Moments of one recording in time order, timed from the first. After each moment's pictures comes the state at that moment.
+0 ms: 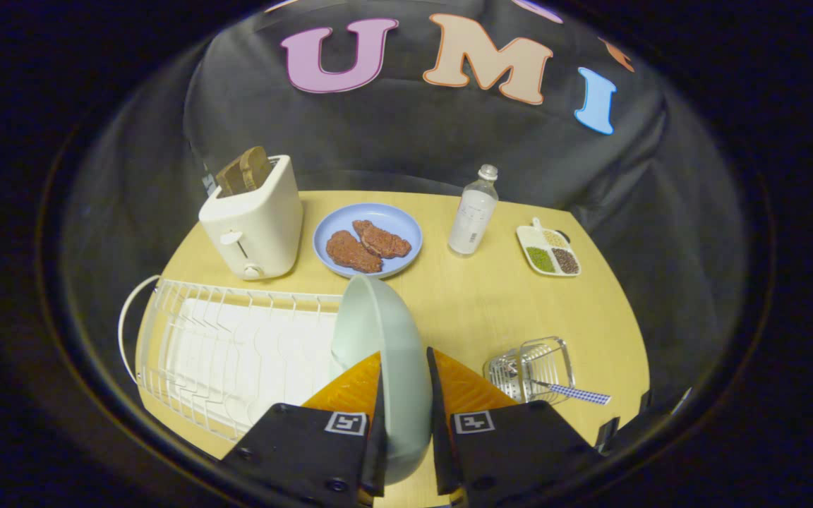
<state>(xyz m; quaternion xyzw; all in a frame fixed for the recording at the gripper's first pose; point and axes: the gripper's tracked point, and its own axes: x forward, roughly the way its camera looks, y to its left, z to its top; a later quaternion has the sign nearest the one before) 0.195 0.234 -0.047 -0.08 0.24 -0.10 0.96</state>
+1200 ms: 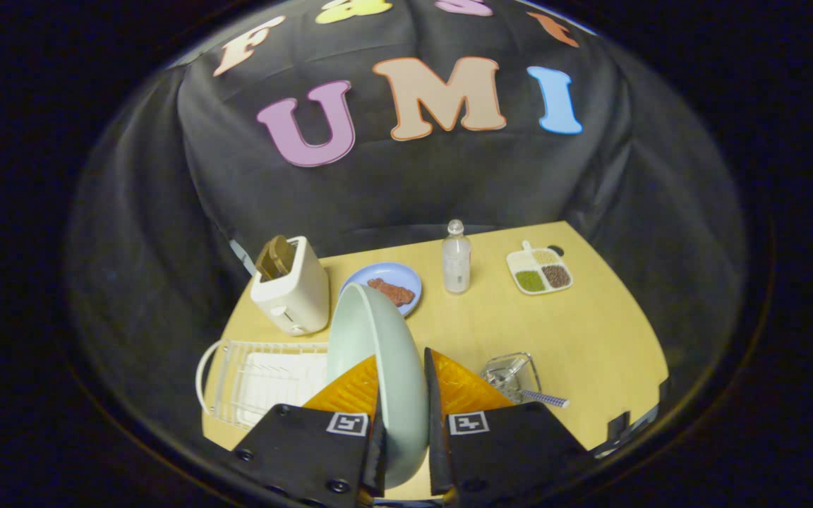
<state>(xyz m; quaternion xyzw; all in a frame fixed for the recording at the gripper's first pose) 0.119 0.192 0.058 0.12 0.18 -0.01 0.98</state>
